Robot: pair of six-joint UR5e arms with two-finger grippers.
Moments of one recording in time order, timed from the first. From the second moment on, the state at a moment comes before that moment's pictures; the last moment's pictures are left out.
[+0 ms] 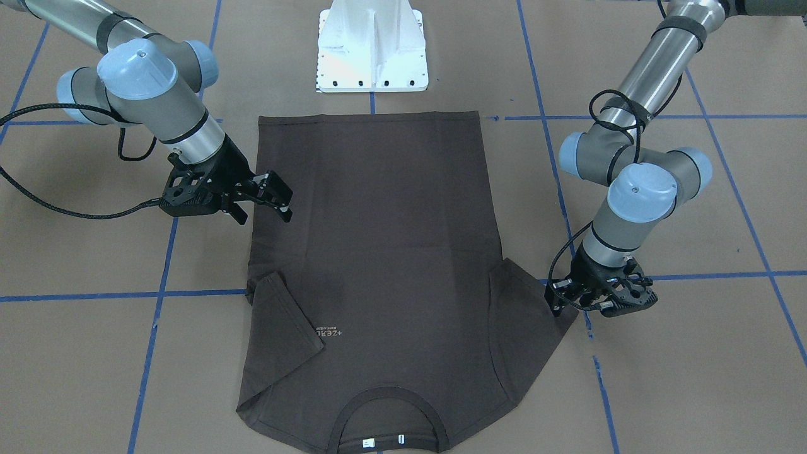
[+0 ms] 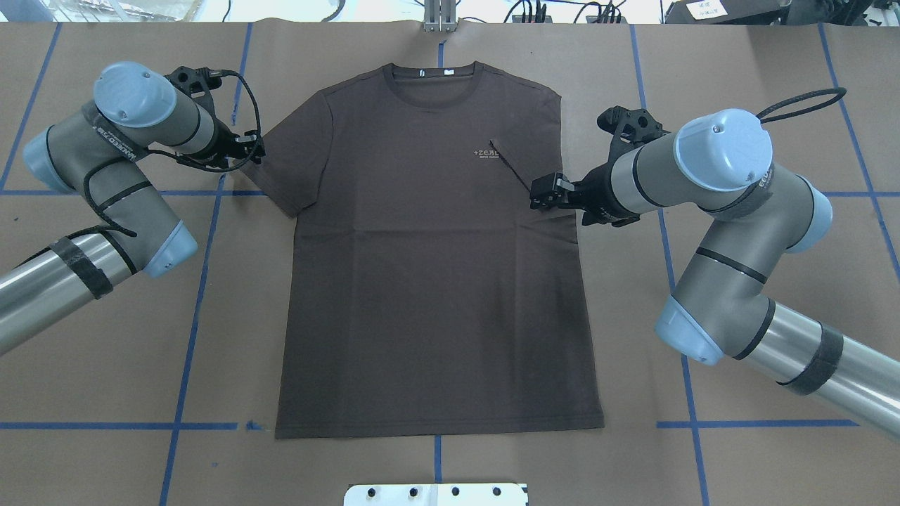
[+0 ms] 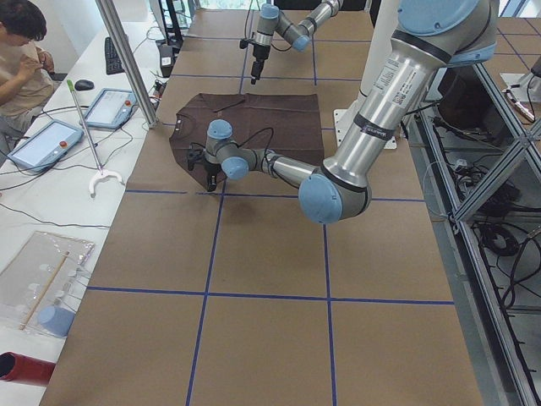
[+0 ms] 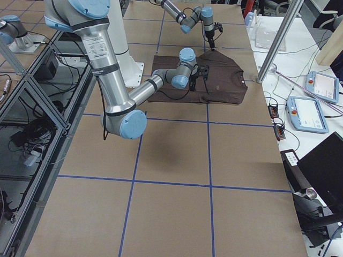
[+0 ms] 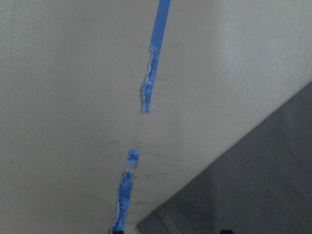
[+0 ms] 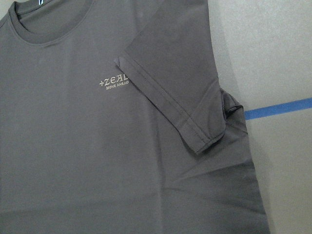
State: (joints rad) left arm -0.85 -2.11 -1.23 -2.18 -1.90 -1.18; right arm 0.70 -1.18 1.72 -1.04 1.95 1.41
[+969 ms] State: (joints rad) left arm -0.85 -2.12 -1.22 -2.20 -1.91 -1.19; right arm 0.70 -1.18 1.73 -1.04 1.94 1.41
